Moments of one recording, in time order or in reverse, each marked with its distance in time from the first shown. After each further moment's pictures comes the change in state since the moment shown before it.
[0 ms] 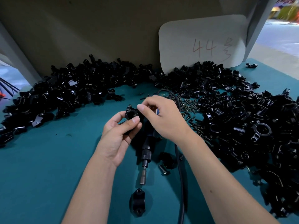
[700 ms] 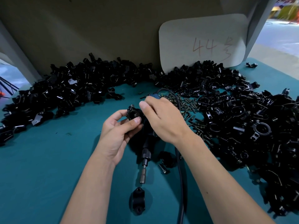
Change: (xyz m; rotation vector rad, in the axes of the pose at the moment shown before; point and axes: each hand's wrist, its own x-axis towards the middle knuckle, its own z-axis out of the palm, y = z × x) left_hand -0.002 0.002 0.002 0.109 0.008 0.035; right_hand -0.006 -0.005 0.000 -0.233 -0.028 0.020
